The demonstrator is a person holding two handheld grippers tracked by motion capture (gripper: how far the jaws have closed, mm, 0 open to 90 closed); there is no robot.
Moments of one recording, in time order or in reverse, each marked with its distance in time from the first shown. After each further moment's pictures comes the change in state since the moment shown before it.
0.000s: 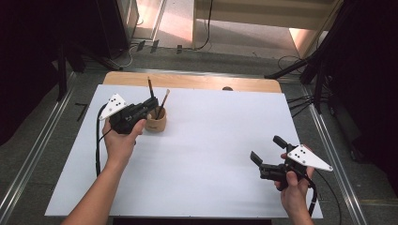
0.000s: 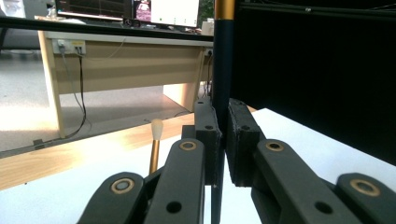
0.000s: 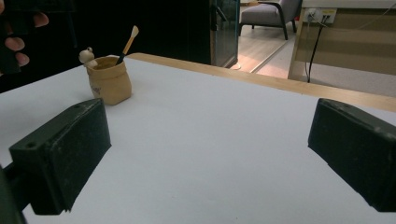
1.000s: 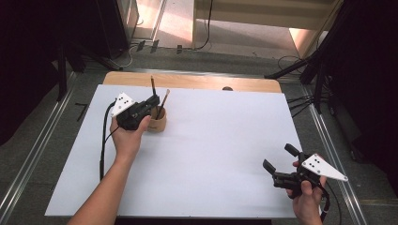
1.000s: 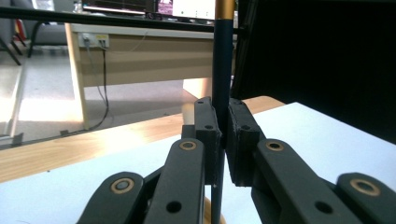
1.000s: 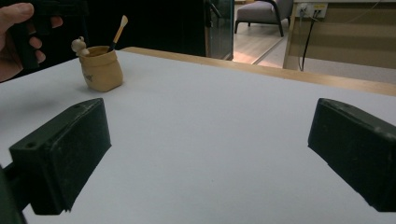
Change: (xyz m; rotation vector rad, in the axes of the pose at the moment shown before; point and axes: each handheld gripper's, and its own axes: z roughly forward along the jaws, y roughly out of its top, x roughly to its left) left arm 0.013 -0.018 0.024 0.017 0.092 0.016; right arm -0.022 -0.021 -0.030 0.002 -0.011 0.020
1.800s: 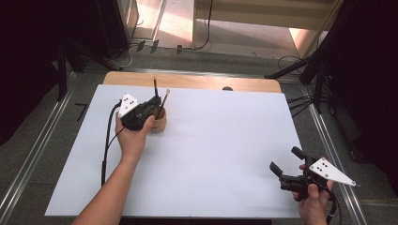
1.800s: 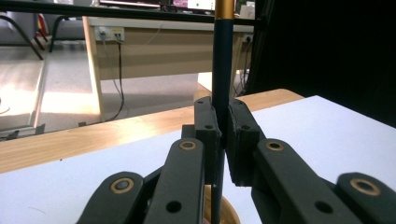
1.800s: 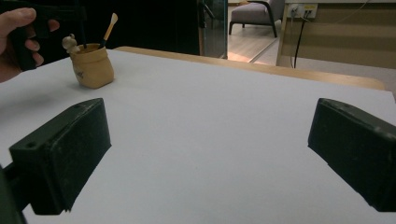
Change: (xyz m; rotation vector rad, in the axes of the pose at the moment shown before) left arm -0.004 -0.012 0.011 0.021 0.083 -0.006; right arm -0.013 -0.010 -0.012 -0.009 -0.019 0.000
